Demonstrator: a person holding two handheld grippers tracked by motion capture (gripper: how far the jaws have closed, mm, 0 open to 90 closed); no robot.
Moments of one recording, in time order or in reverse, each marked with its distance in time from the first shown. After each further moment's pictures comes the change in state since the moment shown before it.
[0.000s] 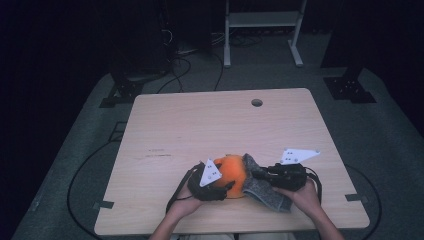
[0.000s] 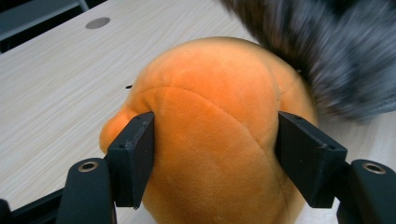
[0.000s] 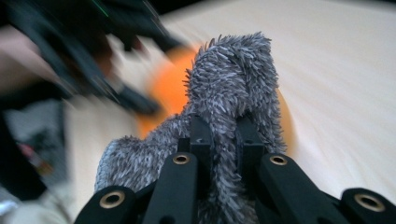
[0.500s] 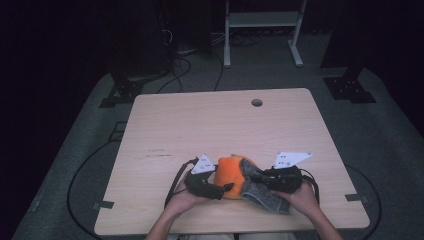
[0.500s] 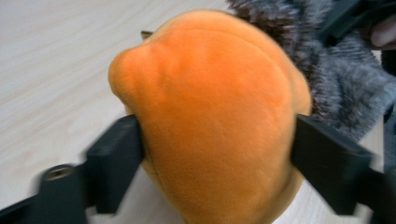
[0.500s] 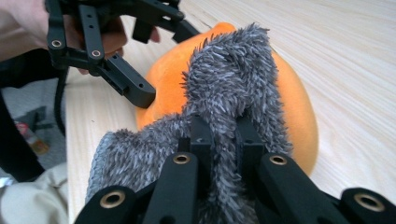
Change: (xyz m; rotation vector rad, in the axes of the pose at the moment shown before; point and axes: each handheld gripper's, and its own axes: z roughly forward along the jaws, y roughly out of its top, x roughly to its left) left arm 0.020 -0.008 0.002 -0.011 -0.118 -0.170; right arm 0.000 -0.007 0.010 0.094 -0.032 -0.054
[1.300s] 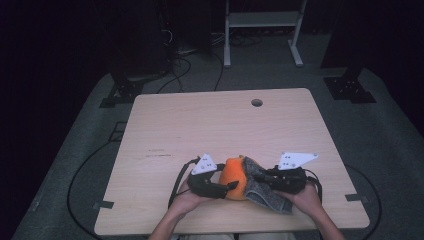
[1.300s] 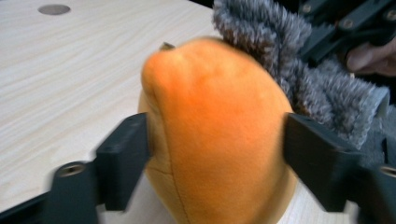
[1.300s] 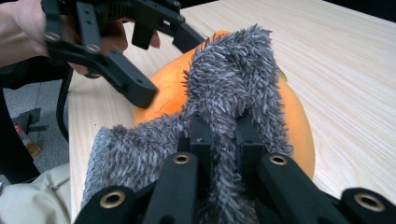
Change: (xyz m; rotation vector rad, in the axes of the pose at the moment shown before) left arm -0.008 0.008 0.001 -0.049 -0.054 -0.038; right arm 0.004 0.003 -0.011 -0.036 -0.004 -0.033
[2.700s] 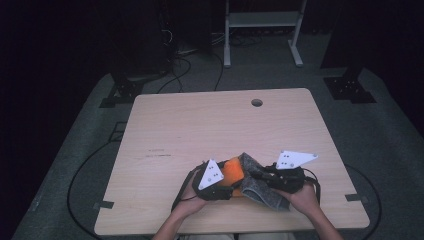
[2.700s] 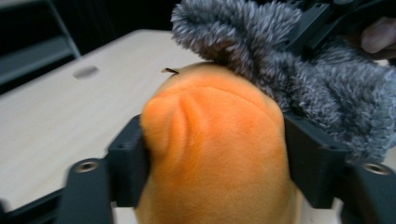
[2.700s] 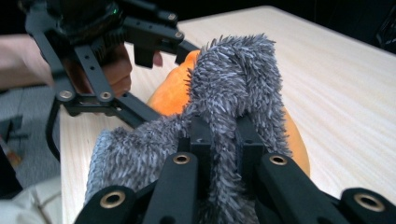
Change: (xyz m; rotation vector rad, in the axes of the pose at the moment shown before) left arm -0.010 -0.002 0.006 -0.110 0.092 0.200; right arm 0.008 0.011 0.002 -0.028 -0.046 -0.032
